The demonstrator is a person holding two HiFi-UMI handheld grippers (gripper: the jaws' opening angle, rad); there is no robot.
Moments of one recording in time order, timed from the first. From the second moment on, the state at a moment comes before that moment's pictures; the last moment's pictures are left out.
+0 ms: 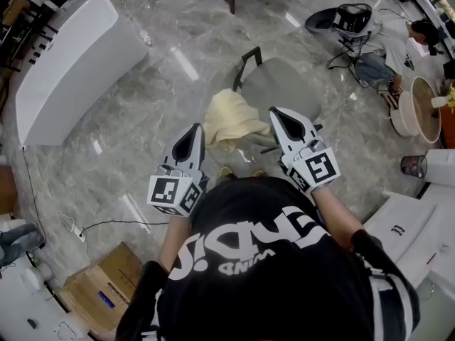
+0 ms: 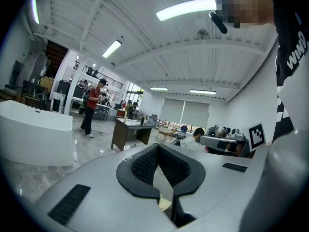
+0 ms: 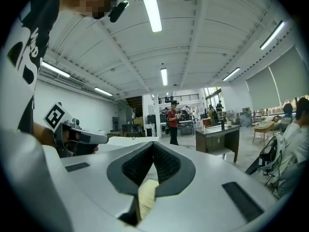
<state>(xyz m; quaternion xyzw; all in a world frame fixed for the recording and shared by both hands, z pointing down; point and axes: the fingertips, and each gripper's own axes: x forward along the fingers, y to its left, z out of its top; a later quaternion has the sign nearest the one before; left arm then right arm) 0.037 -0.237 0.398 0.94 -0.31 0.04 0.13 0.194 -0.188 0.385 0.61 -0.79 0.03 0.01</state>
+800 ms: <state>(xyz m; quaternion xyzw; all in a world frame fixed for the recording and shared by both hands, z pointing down) 0.044 -0.243 0.404 0.94 -0.32 0.05 0.12 0.202 -0.188 0.387 0.59 -0.80 0.03 0.01</state>
